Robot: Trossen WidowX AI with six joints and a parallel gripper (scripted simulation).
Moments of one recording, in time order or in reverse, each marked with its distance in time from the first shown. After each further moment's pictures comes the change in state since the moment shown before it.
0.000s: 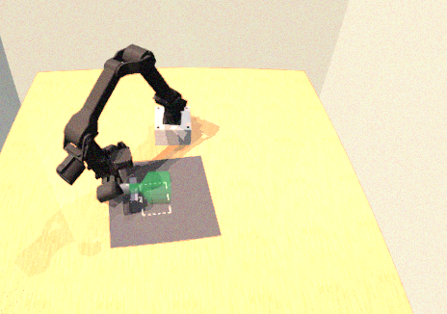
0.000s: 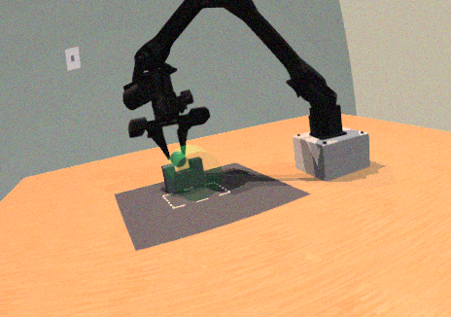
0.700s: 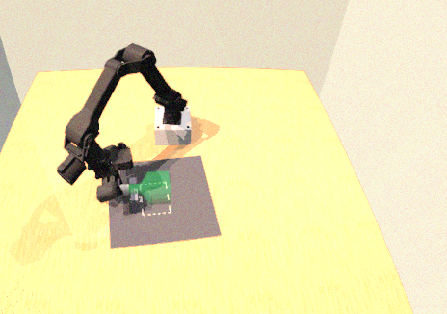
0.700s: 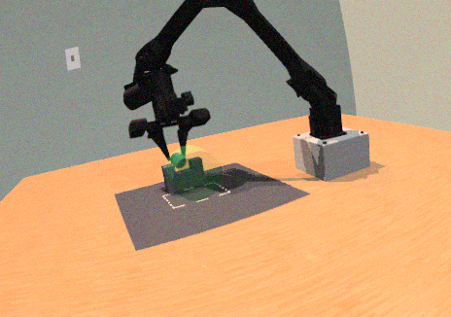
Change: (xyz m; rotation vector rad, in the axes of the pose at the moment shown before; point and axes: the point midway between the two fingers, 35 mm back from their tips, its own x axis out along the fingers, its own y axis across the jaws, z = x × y) arm 0.002 0.000 -0.002 -0.002 0.016 -0.006
